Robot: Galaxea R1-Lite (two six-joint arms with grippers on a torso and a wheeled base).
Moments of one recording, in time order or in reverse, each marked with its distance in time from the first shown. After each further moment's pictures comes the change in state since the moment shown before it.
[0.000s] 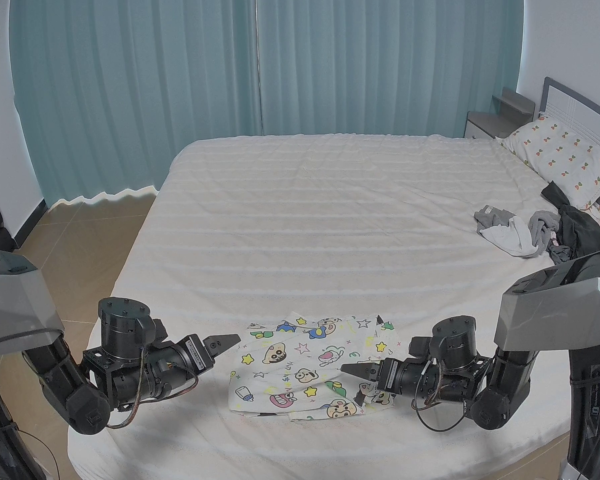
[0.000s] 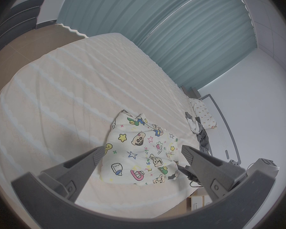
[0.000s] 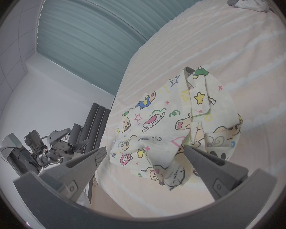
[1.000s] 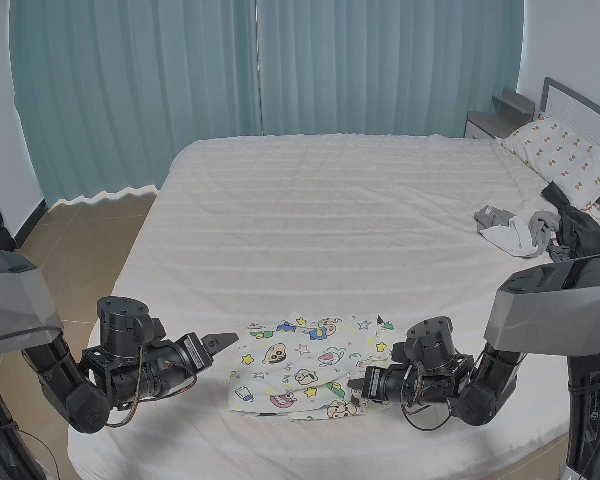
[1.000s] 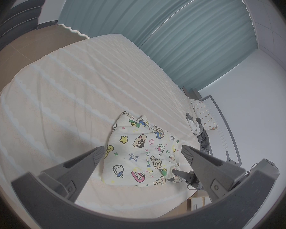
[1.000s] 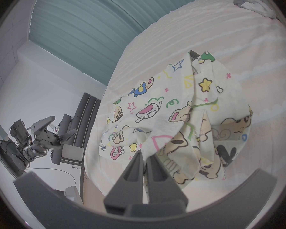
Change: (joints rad) left arm 0.009 0.001 -0.001 0.000 0.001 0.001; right arm 0.050 -0.014 -0.099 0.256 -0.055 -0.078
